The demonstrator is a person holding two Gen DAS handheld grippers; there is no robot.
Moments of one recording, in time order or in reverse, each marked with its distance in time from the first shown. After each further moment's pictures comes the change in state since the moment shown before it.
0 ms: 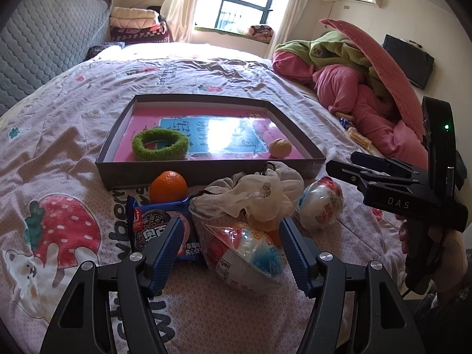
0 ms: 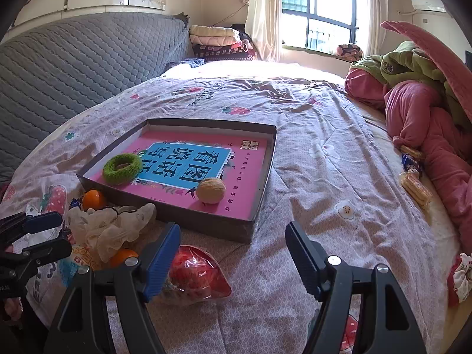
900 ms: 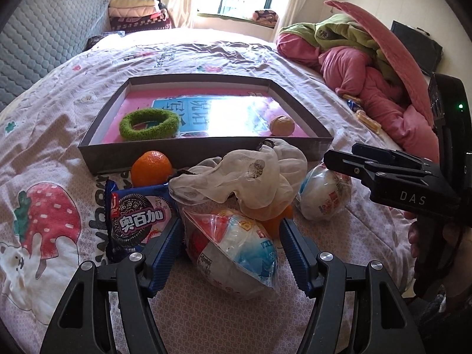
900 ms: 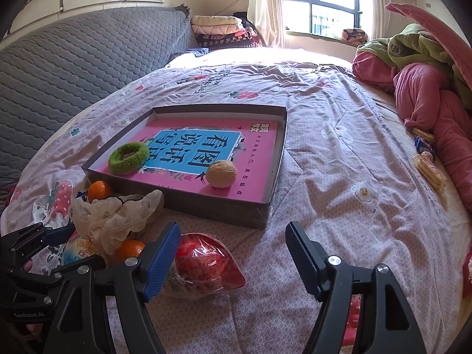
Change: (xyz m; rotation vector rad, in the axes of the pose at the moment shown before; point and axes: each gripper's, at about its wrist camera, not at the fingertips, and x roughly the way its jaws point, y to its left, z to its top) left arm 0.028 -0.013 -0.006 0.007 0.075 0.038; right arm 0.013 0.000 -0.007 0.042 0.060 0.056
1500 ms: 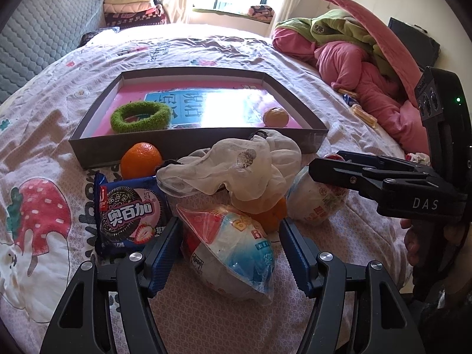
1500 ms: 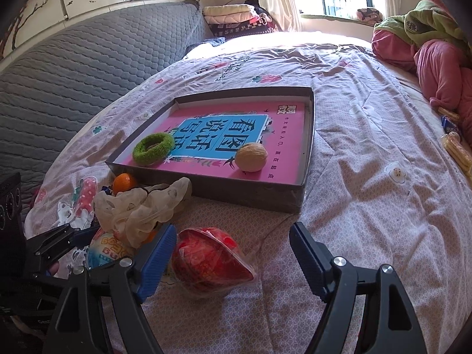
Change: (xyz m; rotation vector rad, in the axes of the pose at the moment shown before) left arm 0.005 -0.003 -0.002 0.005 0.031 -0.027; right arm 0.011 0.003 -0.005 0.046 0.076 0.178
